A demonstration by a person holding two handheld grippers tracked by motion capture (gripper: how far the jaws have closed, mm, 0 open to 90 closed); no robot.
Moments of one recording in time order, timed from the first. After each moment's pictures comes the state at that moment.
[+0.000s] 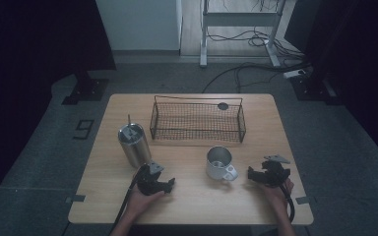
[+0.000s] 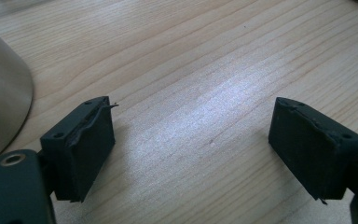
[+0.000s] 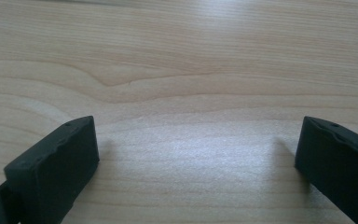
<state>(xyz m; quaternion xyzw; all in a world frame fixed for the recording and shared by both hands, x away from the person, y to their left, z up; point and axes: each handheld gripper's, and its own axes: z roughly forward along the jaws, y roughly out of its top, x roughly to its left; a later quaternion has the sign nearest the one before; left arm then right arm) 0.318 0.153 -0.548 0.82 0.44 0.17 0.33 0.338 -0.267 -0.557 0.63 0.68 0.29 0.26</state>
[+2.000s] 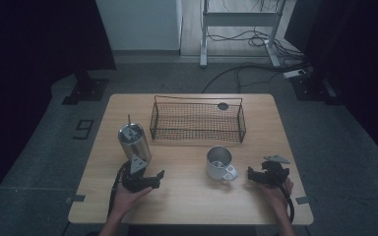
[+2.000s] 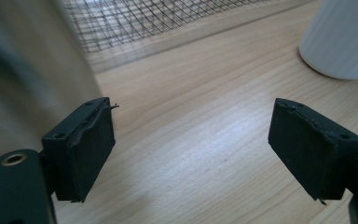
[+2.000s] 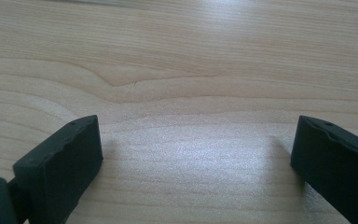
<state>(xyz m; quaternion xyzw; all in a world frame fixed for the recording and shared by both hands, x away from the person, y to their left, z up) 0.302 0.190 -0.498 0.78 0.44 0.21 0.40 0.337 -0.267 -0.556 0.62 0.69 0.29 0.26</state>
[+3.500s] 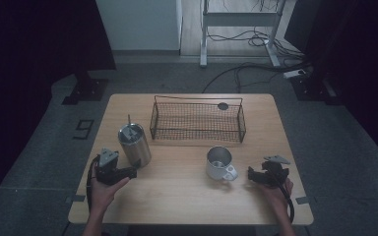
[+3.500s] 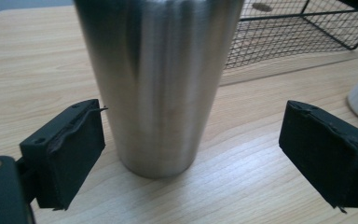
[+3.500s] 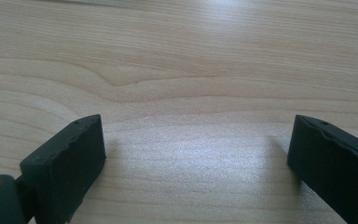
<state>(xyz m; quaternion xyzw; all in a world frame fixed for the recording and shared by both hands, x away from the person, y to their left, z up) 0.308 0.254 -0.471 0.72 0.50 0.25 0.42 0.336 -0.267 -0.556 0.61 0.68 0.30 0.26</state>
